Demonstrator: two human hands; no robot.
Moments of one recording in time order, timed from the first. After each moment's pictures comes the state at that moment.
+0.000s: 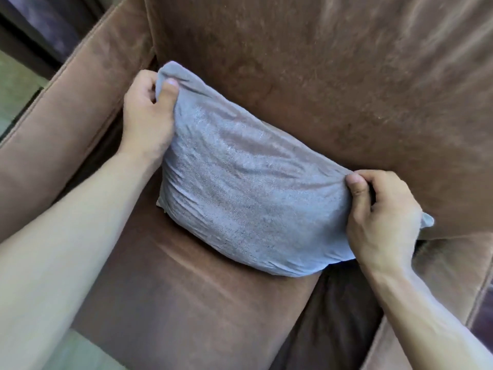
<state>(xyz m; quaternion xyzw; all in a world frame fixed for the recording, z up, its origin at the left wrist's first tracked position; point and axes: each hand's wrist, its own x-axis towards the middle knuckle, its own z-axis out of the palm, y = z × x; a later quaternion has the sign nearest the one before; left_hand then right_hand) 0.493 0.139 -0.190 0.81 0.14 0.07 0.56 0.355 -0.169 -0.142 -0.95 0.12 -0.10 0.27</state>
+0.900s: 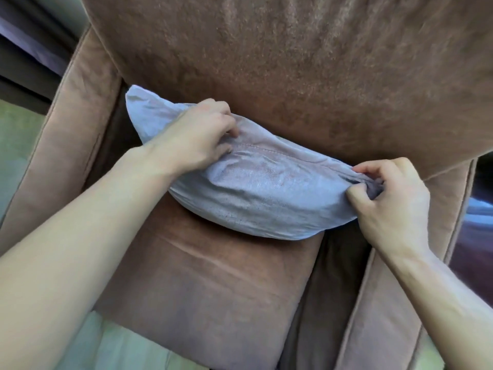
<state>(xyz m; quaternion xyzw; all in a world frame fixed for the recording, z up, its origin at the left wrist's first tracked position) 0.478 0.046 -0.130 0.92 -0.36 -0.13 0.11 0.307 -0.231 -0.116 -0.94 0.21 -0.03 0.27</state>
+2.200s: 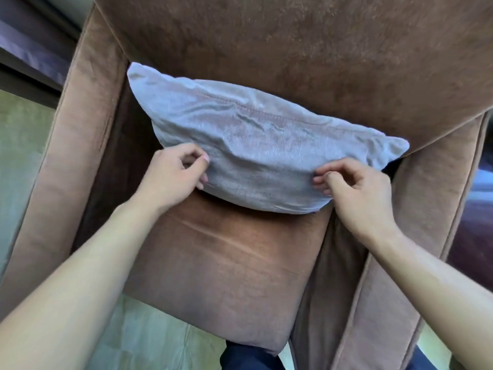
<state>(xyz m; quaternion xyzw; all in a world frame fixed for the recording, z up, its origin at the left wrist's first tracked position) 0.375 0.100 -0.130 0.89 0.02 -0.25 0.38 0.277 -0.182 -0.122 -0.81 0.27 0.06 0.52</state>
